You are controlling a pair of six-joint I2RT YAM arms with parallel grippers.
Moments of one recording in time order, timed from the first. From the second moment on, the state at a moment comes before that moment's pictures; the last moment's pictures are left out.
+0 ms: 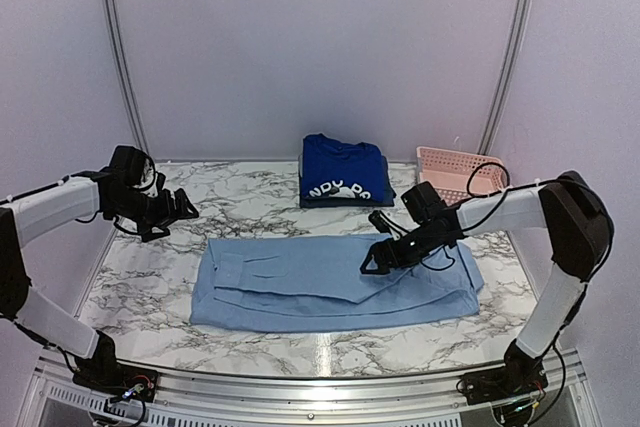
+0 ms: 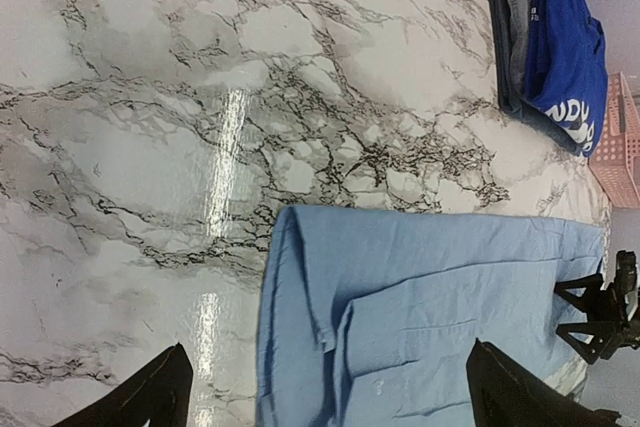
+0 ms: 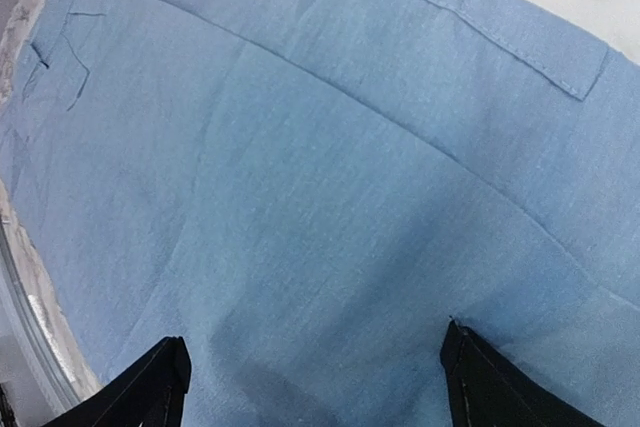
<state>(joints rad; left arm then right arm) -0.14 1.39 0.95 -0.54 0.32 -0.50 0.53 1.76 0.96 -0.28 -0.47 0.16</state>
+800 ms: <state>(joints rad) -0.23 1.82 1.15 -0.53 0.39 -0.45 1.15 2.07 1.68 -0.46 0.02 0.14</state>
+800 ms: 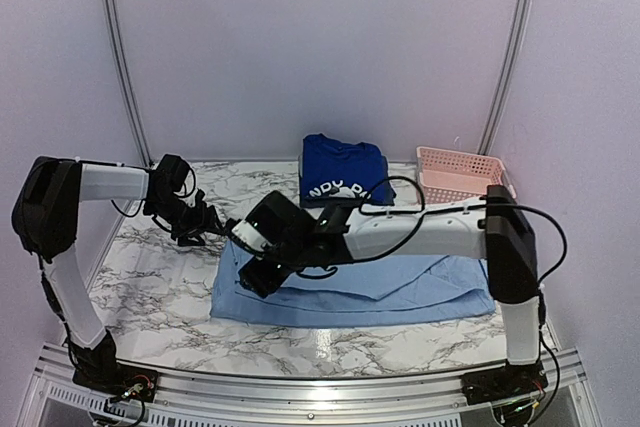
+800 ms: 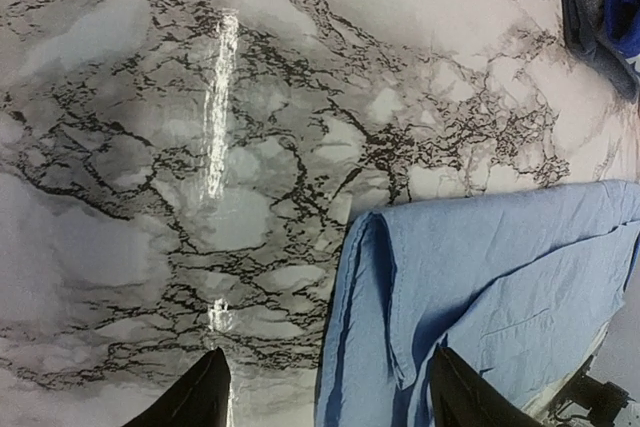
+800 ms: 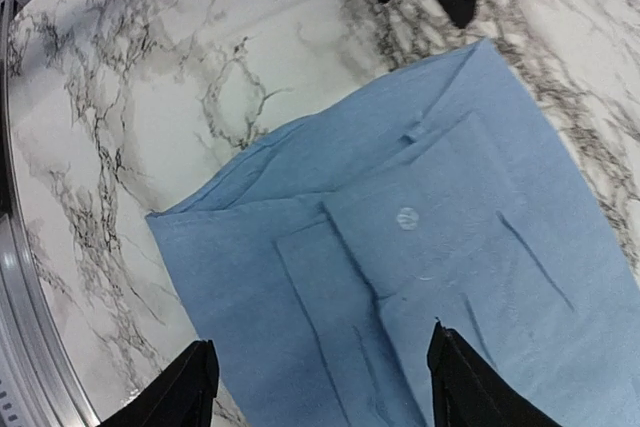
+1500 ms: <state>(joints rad) -0.33 1.94 1.23 -0.50 0.43 -0.42 1.27 2.35 1.84 -0.46 0.08 0.13</state>
